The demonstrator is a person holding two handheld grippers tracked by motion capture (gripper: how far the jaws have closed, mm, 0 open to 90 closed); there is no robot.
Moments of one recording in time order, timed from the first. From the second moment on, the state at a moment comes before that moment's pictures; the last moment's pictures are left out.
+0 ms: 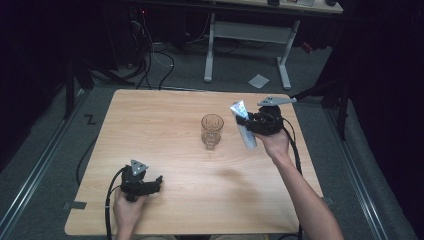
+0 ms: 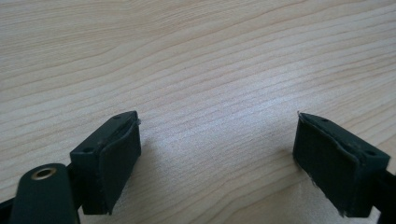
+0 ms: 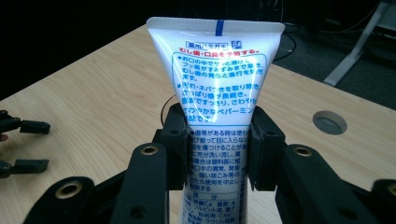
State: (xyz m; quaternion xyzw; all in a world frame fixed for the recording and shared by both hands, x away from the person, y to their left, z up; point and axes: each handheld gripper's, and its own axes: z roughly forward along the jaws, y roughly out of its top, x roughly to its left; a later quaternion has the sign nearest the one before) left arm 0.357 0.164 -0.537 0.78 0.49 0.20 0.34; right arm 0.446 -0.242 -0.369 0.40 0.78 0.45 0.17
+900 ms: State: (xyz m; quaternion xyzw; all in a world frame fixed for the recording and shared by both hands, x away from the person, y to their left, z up) left arm 0.357 0.164 -0.537 0.78 0.49 0.20 0.34; right arm 0.470 -0.227 -0.361 0.40 0.77 0.47 0.18
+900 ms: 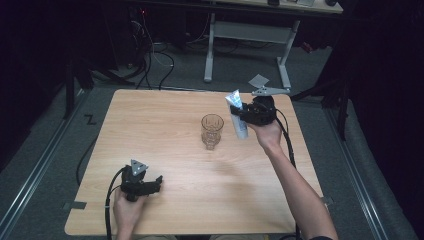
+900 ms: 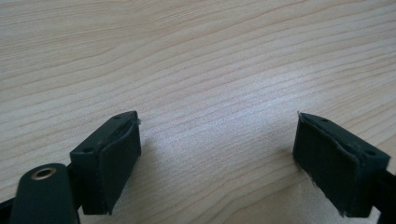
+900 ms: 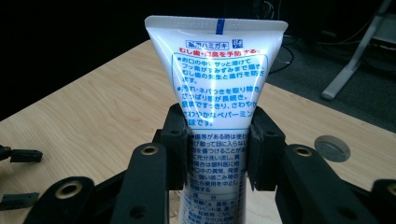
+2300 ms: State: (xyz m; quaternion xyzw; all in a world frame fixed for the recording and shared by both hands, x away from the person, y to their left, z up) left arm 0.357 0.164 -0.537 0.78 0.49 0.20 0.34; right arm 0.491 -0.192 -0.353 0.38 0.77 0.48 0.19
